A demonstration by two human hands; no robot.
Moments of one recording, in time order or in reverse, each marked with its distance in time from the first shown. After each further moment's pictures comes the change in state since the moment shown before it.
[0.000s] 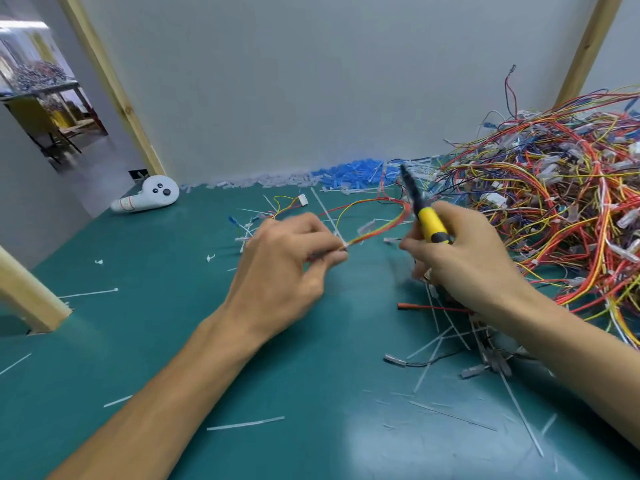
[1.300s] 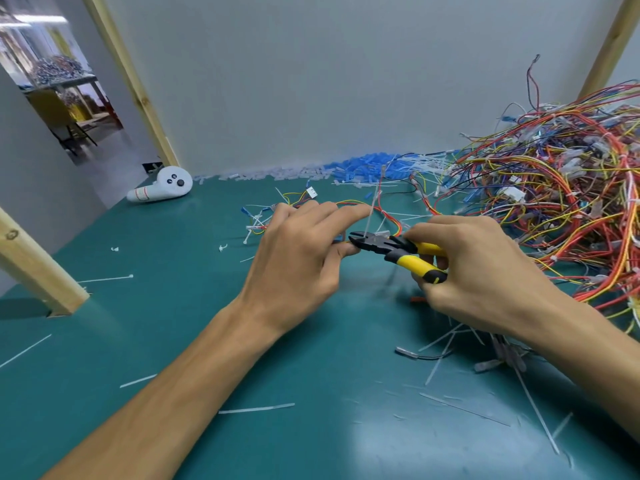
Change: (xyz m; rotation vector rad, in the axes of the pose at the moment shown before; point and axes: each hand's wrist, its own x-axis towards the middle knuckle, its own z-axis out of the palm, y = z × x) left_hand -0.001 0.010 0.001 0.164 0.048 0.083; right_hand -0.012 -0.003 -0.006 -0.504 -0.181 -0.449
